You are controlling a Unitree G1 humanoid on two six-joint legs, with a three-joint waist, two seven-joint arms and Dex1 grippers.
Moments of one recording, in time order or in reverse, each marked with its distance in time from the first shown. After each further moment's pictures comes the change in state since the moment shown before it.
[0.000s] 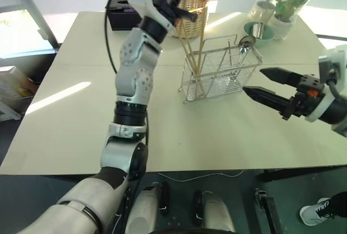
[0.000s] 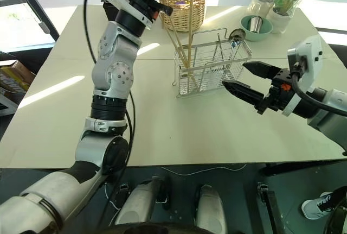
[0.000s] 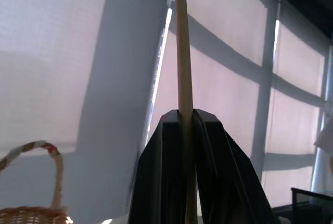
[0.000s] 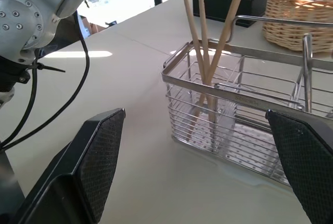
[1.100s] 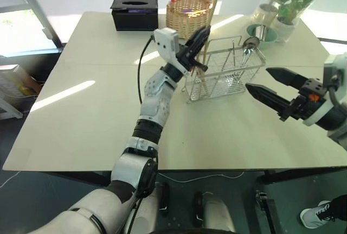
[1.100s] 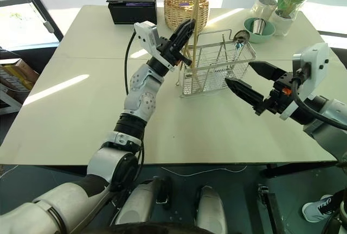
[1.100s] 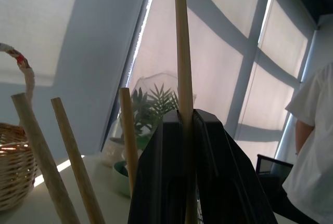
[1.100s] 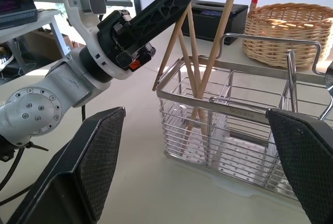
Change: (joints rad) left arm 0.138 -0.117 -0.041 0.317 0.054 -0.228 -0.109; right arm 0.068 0.061 -0.023 -0.072 0.010 -0.077 -0.108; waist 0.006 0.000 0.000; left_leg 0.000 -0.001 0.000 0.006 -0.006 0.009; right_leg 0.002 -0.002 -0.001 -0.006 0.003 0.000
